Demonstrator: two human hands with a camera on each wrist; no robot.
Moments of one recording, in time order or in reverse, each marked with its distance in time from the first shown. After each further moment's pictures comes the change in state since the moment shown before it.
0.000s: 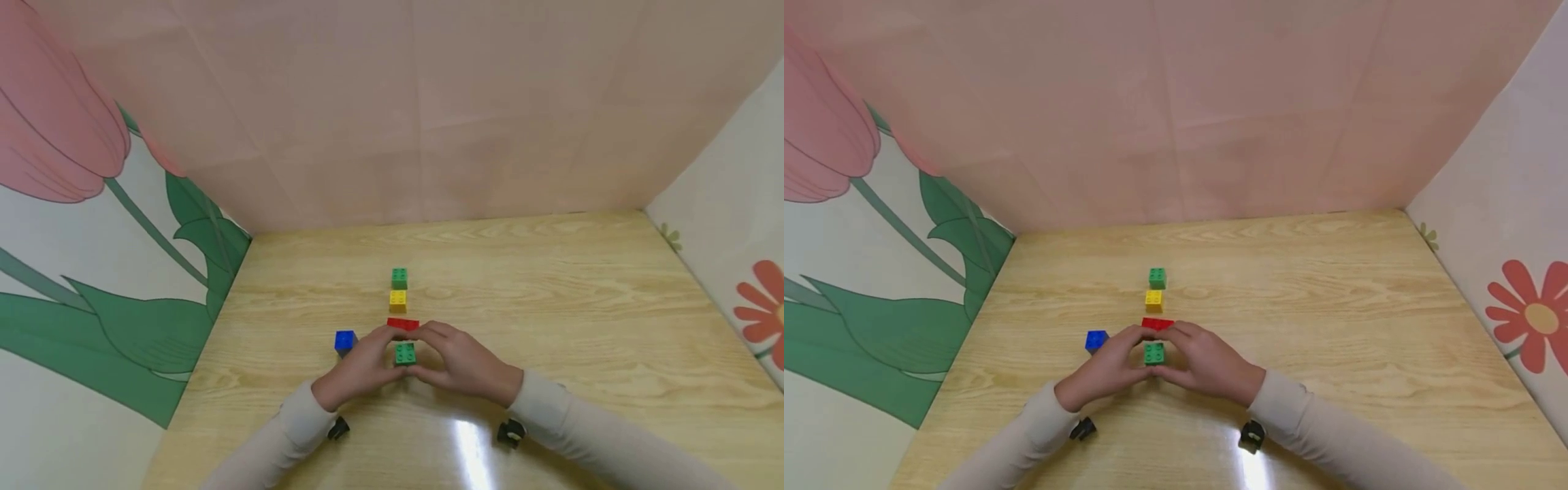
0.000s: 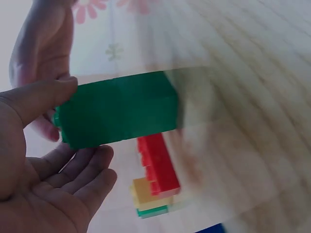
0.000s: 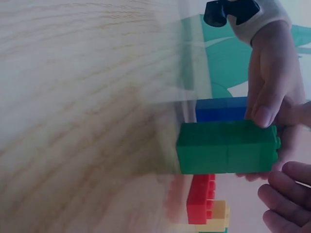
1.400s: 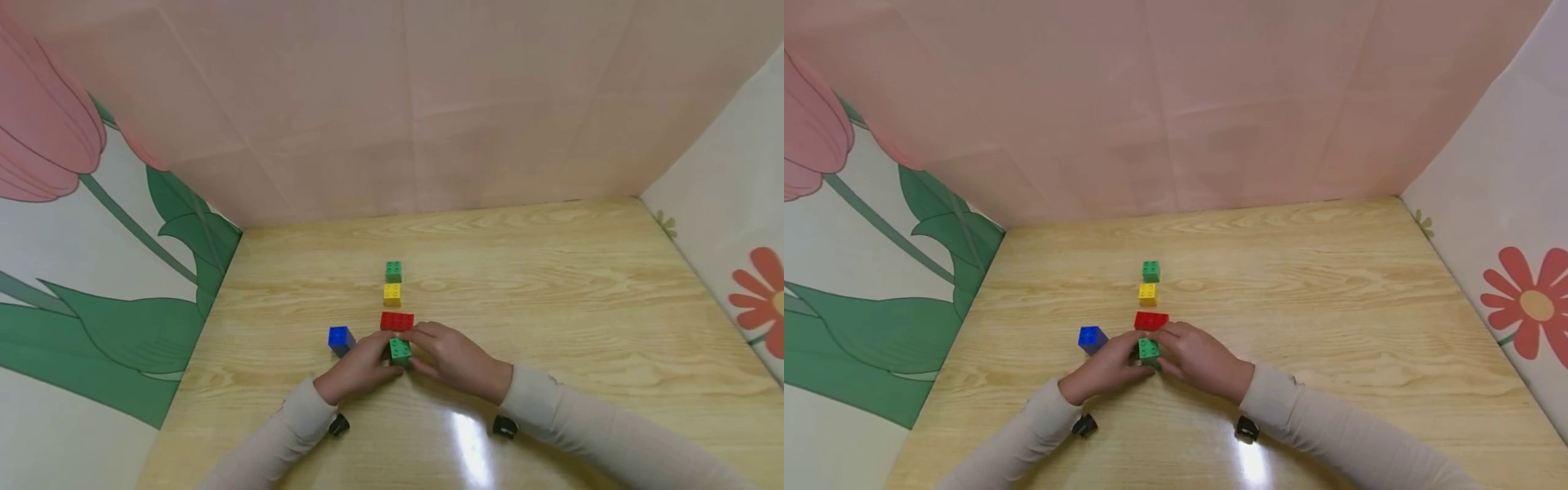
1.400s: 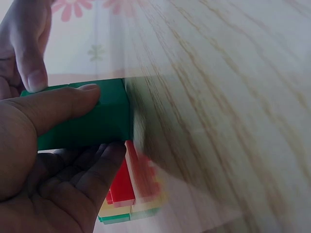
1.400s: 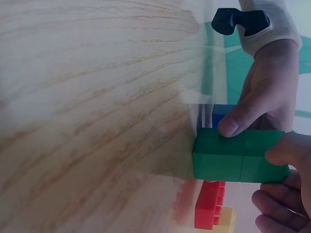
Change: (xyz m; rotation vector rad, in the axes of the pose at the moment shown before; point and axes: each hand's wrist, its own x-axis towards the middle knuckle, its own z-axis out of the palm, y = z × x) left_hand 0.009 -0.020 0.014 -0.087 -0.116 -0.057; right_hand 0.003 0.000 0.005 -0.112 -0.051 -0.064
